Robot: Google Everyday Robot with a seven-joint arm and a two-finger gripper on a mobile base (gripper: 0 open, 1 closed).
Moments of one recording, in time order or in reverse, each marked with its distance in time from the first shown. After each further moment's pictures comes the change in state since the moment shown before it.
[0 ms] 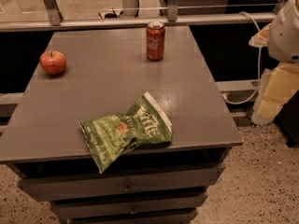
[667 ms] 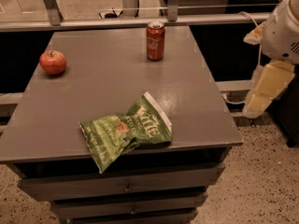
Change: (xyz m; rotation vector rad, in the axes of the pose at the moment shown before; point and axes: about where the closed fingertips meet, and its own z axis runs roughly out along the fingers) arm -0.006 -0.016 0.010 0.021 -0.045 0.007
